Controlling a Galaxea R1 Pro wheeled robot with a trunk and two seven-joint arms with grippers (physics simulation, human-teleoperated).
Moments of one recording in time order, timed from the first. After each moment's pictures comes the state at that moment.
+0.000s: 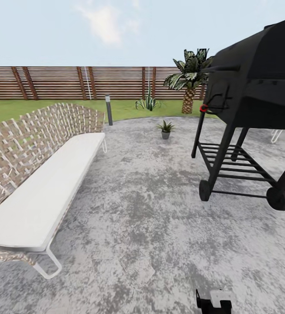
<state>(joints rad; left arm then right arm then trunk) -0.38 0.12 0.03 -0.02 0.05 -0.42 0.08 -0.41 -0.04 0.36 -0.04 -0.23 -0.63 -0.21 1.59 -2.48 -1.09</state>
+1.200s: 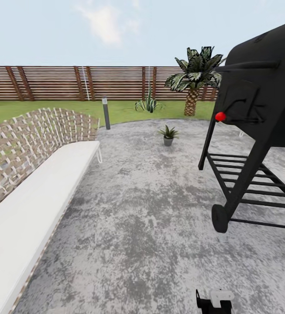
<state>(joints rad) -0.38 0.12 0.03 -0.02 0.05 -0.42 0.08 -0.41 -0.04 0.36 -0.04 -0.23 -0.63 -0.21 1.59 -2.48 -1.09</state>
